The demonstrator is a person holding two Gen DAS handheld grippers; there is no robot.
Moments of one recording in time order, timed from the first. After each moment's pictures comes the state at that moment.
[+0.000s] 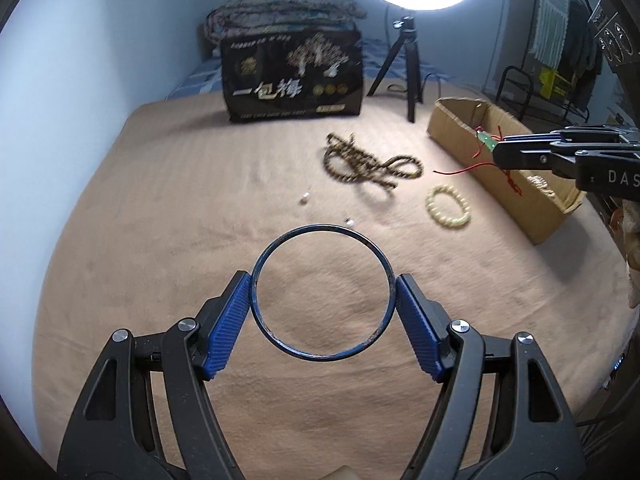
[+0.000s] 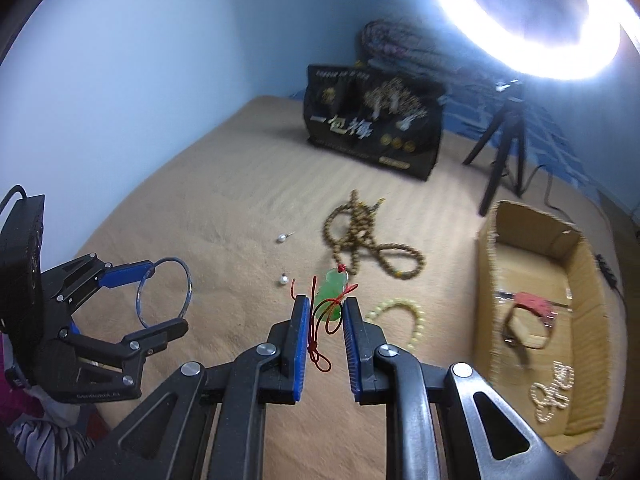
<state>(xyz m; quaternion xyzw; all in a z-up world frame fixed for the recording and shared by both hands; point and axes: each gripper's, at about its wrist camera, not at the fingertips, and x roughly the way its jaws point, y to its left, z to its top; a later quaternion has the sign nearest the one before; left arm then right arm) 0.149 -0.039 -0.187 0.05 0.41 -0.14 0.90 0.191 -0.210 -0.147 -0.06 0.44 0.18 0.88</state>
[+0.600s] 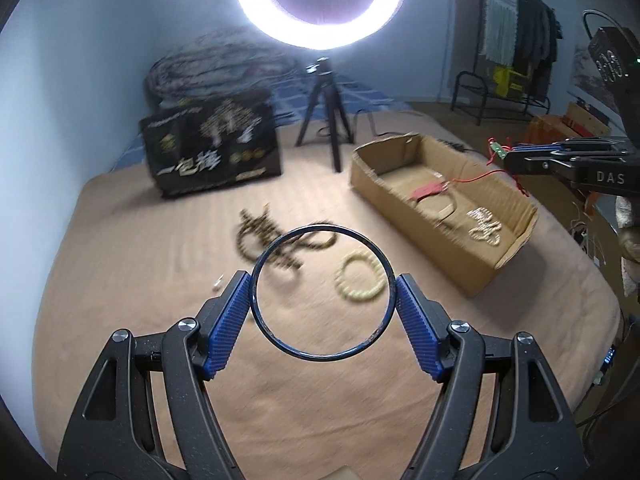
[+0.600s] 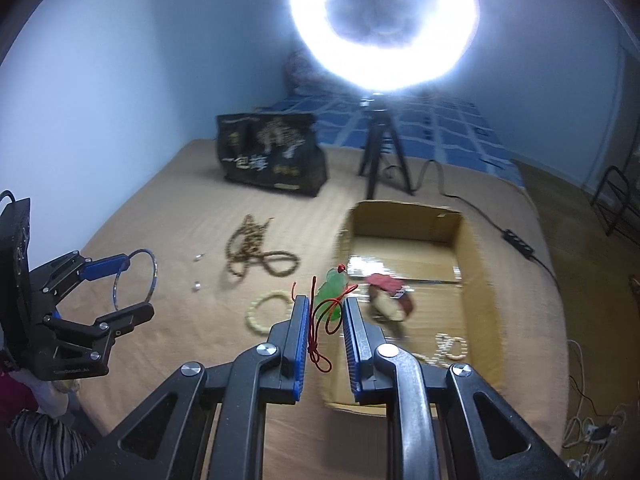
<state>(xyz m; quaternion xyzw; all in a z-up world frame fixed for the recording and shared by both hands) 0.165 -0.133 -0.139 0.09 0.36 -0.22 0.90 0.164 -0.335 -0.103 -0.02 0.41 0.09 0.91</state>
